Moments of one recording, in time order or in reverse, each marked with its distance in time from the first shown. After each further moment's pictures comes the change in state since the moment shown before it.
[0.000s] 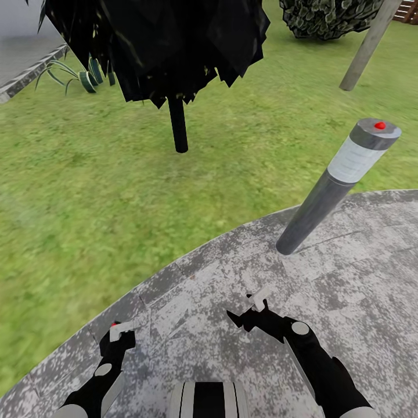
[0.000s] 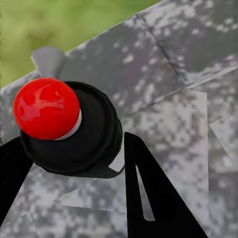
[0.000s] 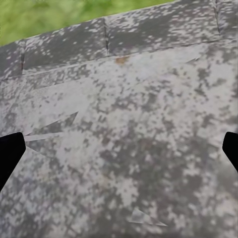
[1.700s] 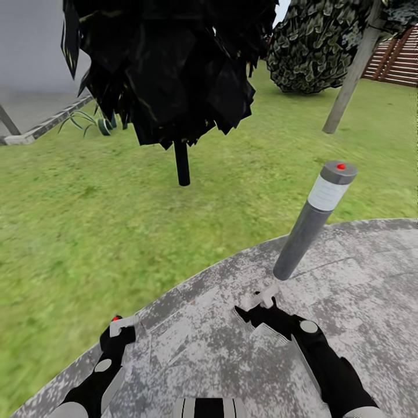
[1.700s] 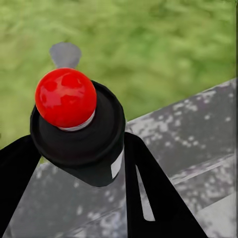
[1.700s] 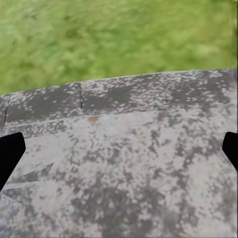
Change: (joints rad) left arm 0.000 0.001 0.001 -0.040 -0.001 0.002 -0.005; right arm 0.000 -0.010 -0.071 -0.004 0.000 0.001 0.001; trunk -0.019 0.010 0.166
